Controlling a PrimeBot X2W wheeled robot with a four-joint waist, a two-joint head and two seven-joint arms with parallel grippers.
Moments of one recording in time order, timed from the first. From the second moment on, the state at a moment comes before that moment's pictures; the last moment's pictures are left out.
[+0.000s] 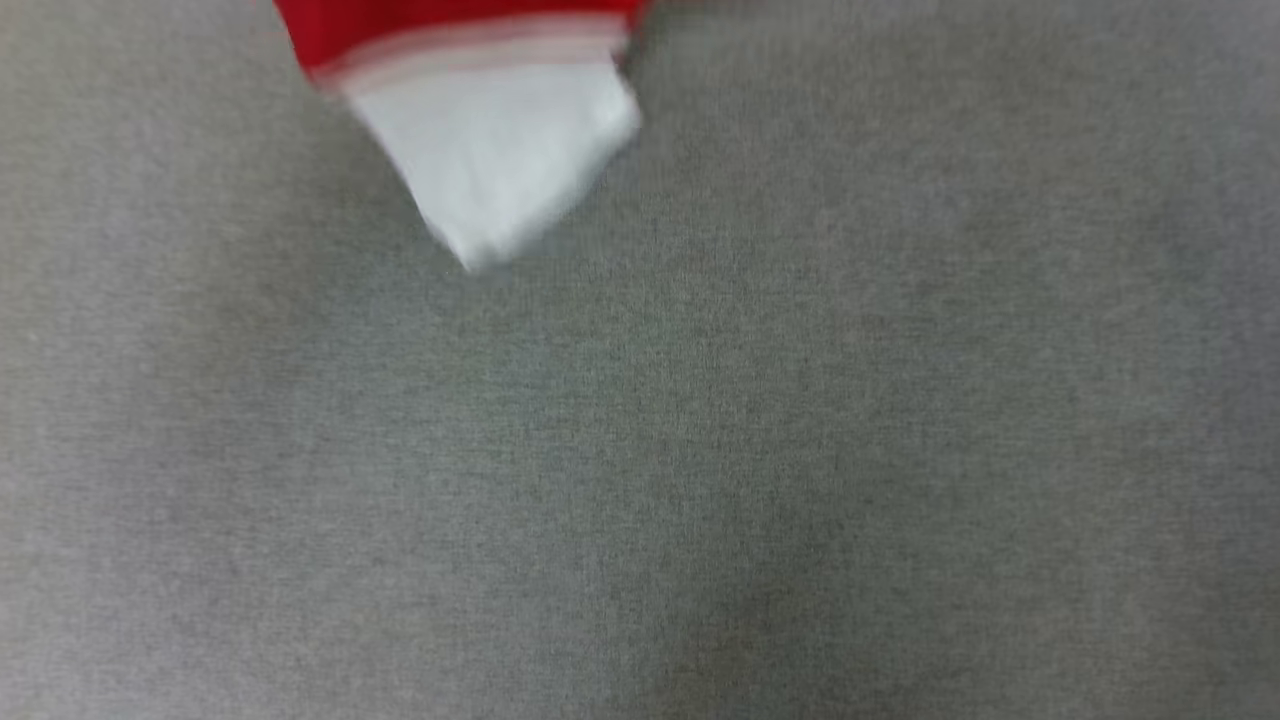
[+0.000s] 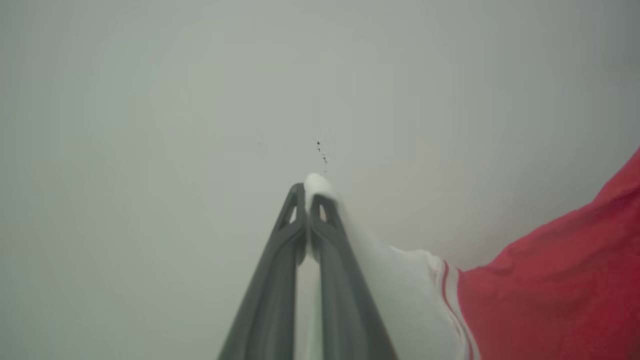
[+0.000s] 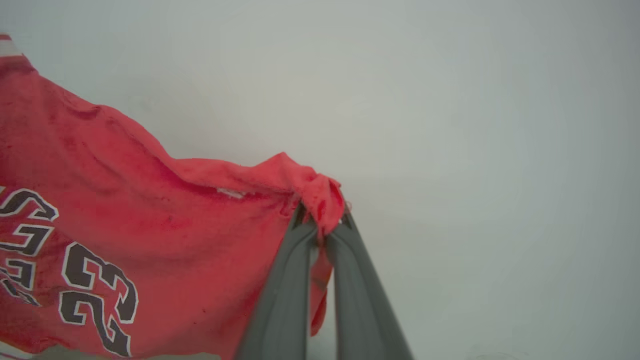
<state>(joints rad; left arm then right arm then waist) -1.61 0.61 -0.71 0.34 -0.60 0.14 -0.12 -1.60 -0.52 0.47 0.43 0.48 0.13 0.43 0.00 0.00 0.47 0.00</state>
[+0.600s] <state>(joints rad) -1.86 0.49 -0.74 0.63 -0.54 0.04 -0.20 -1.76 -0.43 0.50 0.71 0.45 0.13 0.32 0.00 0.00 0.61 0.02</state>
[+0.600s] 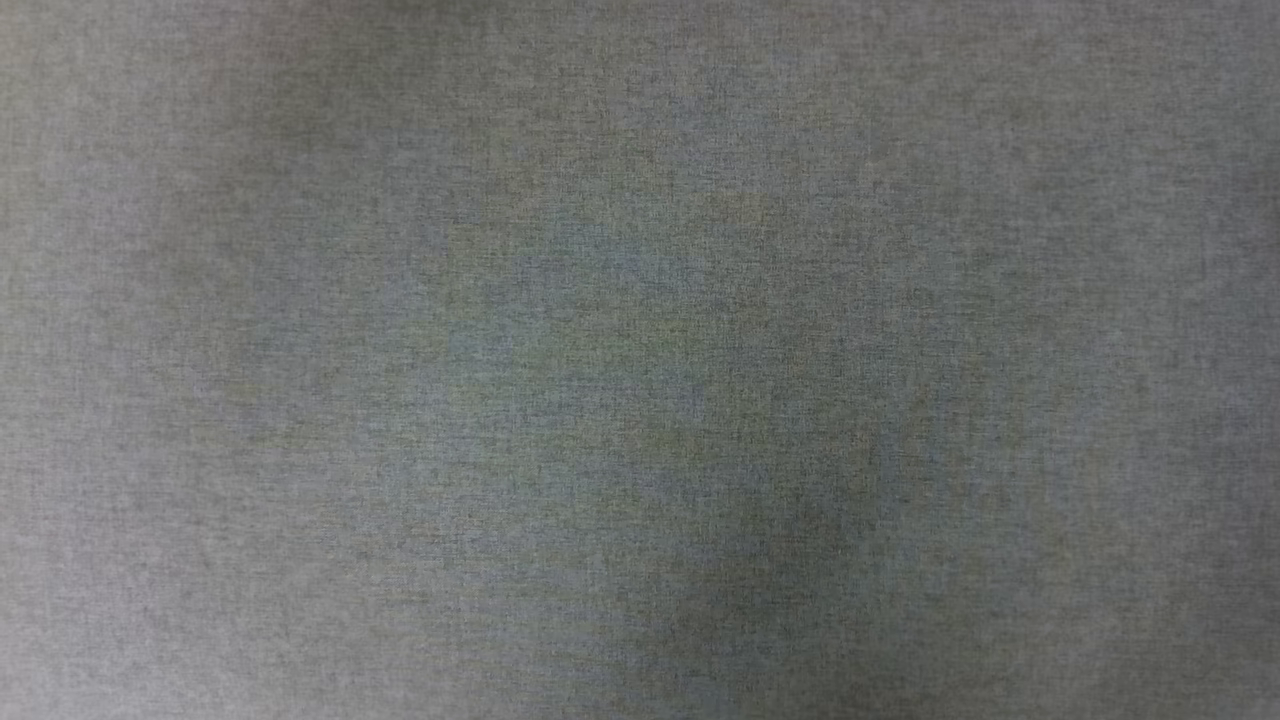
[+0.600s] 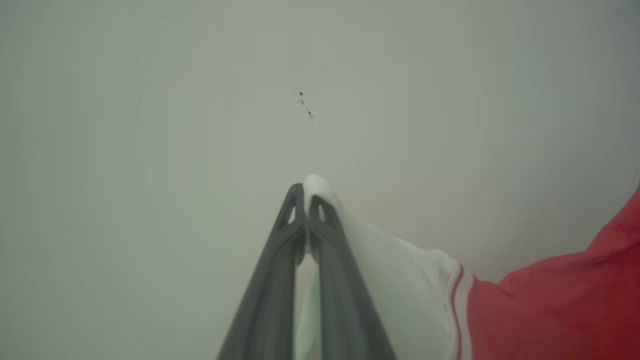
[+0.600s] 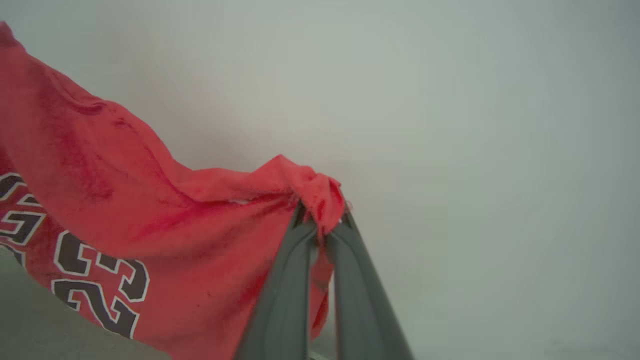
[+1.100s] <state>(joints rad) -1.34 0.51 -0.77 0.61 -0.61 0.02 -0.26 -1.38 -0.41 0.73 0.77 0.59 0.13 0.14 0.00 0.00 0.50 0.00</state>
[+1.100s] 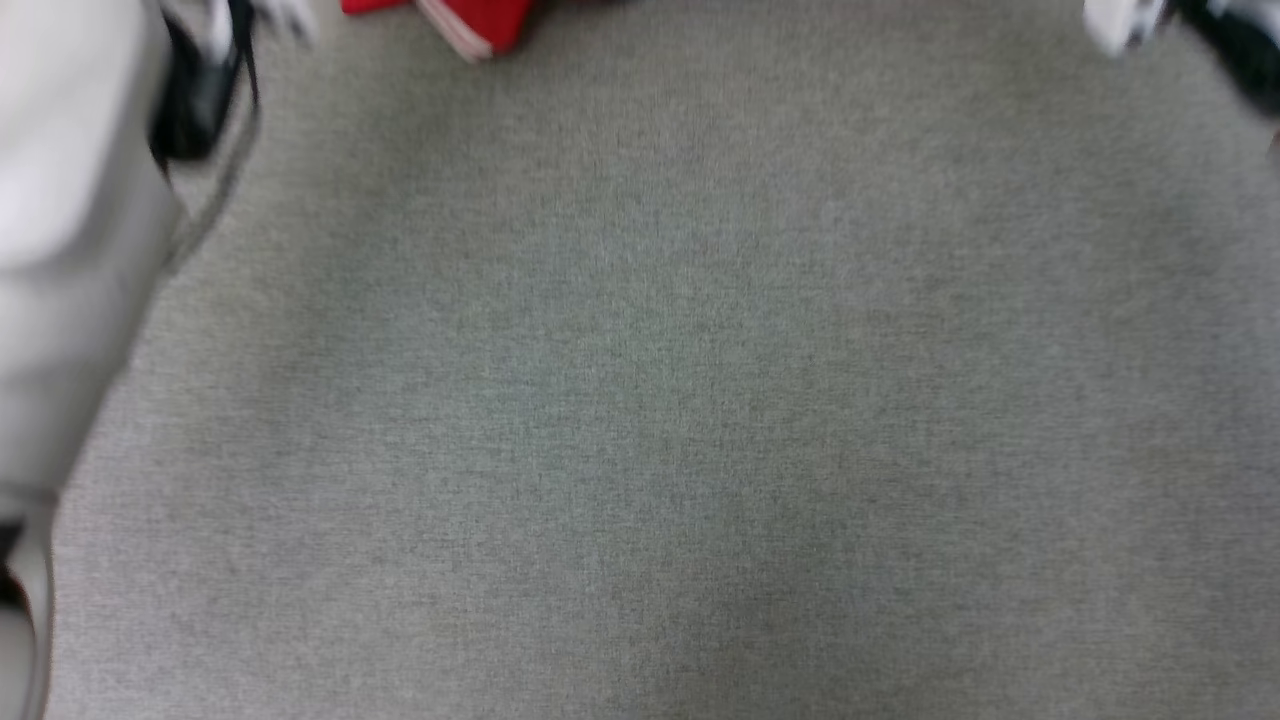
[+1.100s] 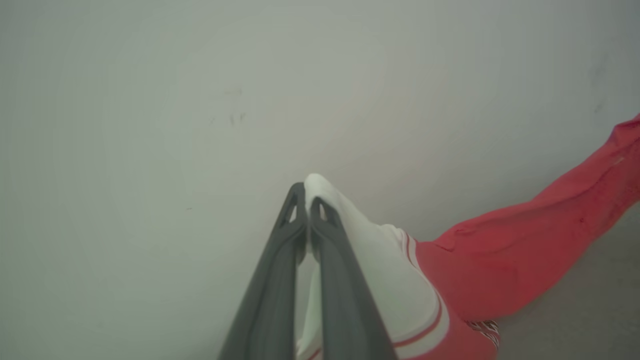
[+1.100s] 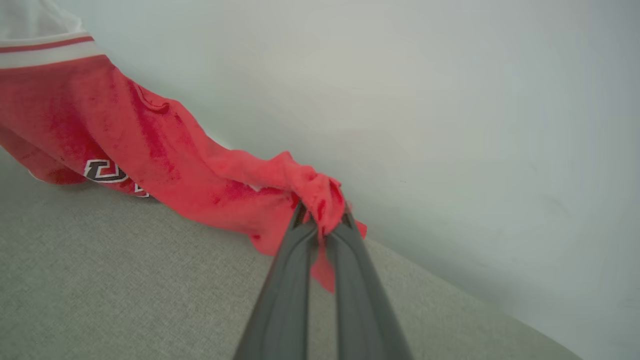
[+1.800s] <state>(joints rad) -0.33 0.66 -0.78 0.14 -0.68 0.22 -0.26 -0.72 -0.68 0.91 0.51 0.84 0.13 0.06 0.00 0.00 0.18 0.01</state>
